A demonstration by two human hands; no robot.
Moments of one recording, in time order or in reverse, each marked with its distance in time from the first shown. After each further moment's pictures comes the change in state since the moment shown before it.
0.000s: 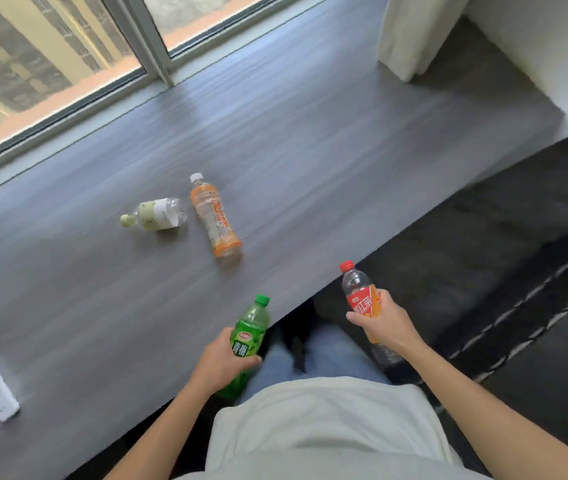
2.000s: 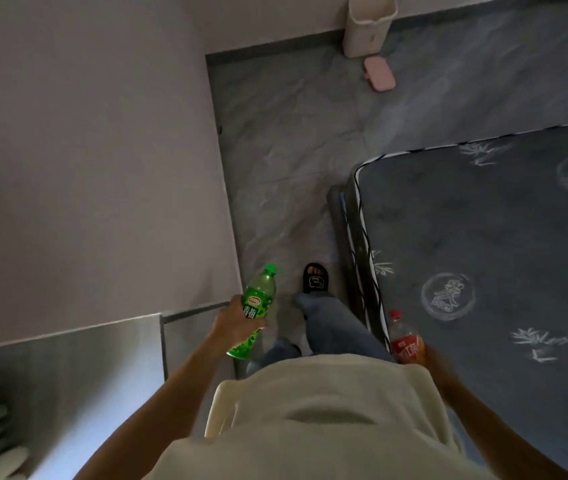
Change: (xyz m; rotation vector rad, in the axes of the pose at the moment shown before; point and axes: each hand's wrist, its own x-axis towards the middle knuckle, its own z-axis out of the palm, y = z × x) left_hand 0.146 0.932 0.469 0.923 -0.301 0.467; right_hand 0.134 0.493 -0.494 0.982 0.381 0.708
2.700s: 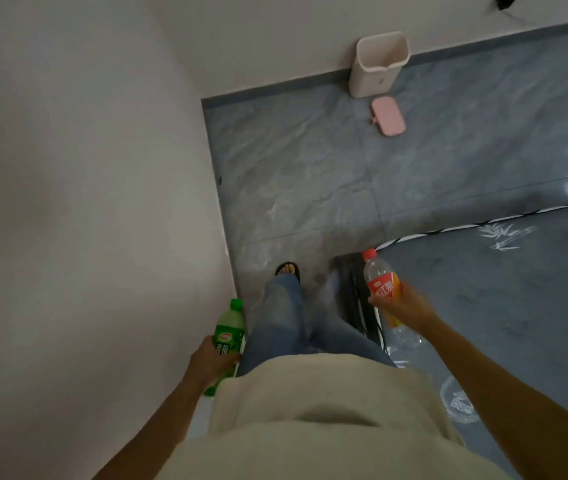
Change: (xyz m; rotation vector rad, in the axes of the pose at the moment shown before) left_hand 0.182 0.141 -0.187 -0.030 -0.070 -0.222; right_hand 0.204 -0.390 -0.132 -0.066 -0.026 -0.053
